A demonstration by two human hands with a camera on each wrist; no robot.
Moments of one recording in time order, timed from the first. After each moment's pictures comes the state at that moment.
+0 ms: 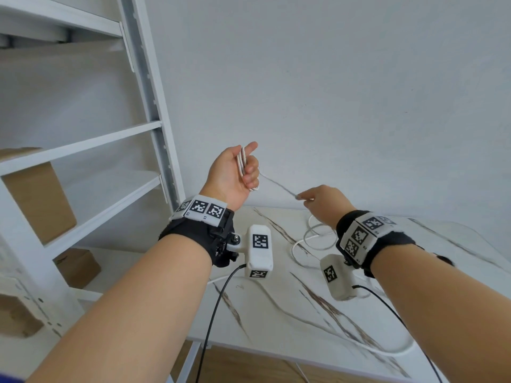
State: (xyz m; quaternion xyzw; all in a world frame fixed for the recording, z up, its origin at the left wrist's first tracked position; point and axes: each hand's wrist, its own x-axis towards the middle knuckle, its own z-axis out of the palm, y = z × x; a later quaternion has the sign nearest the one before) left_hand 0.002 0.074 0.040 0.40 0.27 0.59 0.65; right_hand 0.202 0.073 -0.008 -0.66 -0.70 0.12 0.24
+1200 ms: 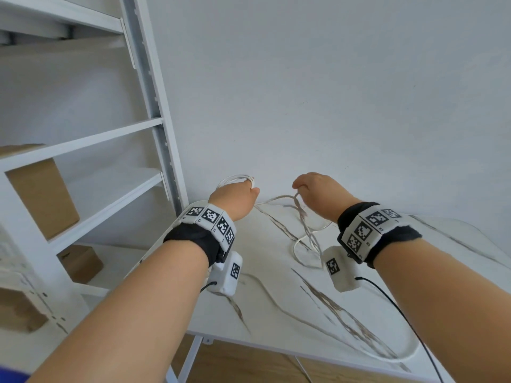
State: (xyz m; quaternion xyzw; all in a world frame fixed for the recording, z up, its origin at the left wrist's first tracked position) left_hand -0.009 0.084 -0.001 0.74 0.65 0.14 0.05; right_hand 0.192 0.069 0.005 -0.59 -0.77 0.04 0.22
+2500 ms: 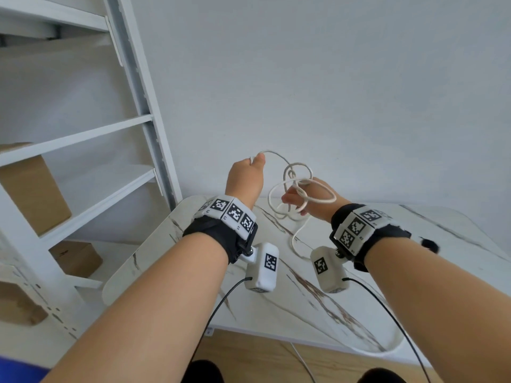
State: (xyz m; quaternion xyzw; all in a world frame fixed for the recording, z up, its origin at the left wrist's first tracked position) left_hand 0.057 0.059 0.016 0.58 0.58 0.51 0.27; right_hand 0.214 0.061 -0.018 -0.57 -0.73 0.22 0.30
